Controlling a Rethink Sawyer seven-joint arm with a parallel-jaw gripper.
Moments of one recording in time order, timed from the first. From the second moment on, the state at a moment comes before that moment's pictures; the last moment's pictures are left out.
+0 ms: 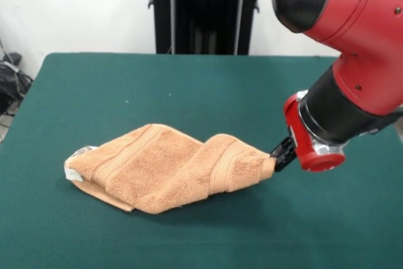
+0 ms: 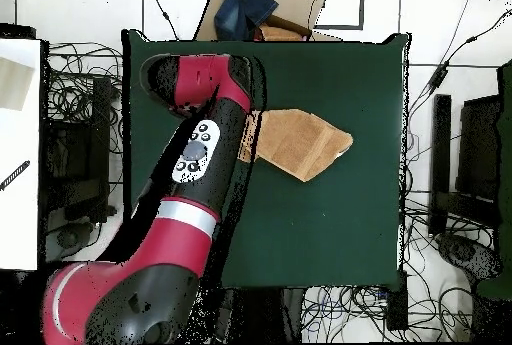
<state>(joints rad) 0.20 -0.04 -0.58 0.79 0.28 1.12 3.02</state>
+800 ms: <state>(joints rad) 0.10 -0.15 -0.55 0.84 0.27 1.22 3.01</state>
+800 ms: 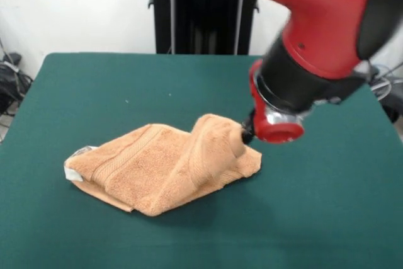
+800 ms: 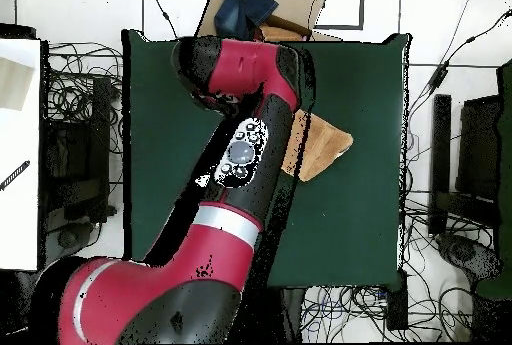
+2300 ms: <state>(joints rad) 0.05 -0.32 -0.45 1.03 0.14 1.26 2.88</state>
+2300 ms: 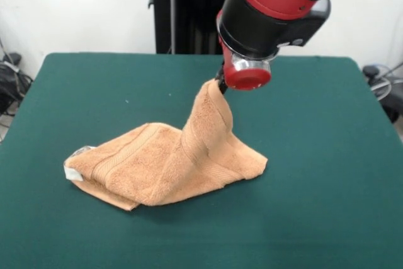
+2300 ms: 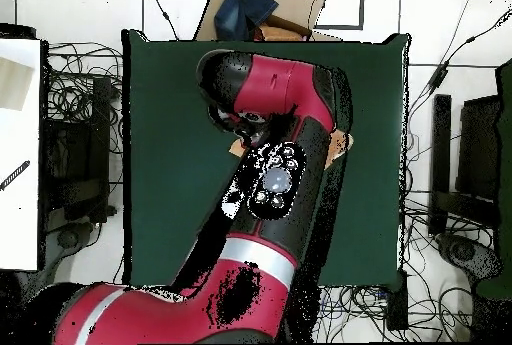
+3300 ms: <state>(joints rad) 0.08 -0.27 -0.43 0.90 0.15 1.45 2.88</state>
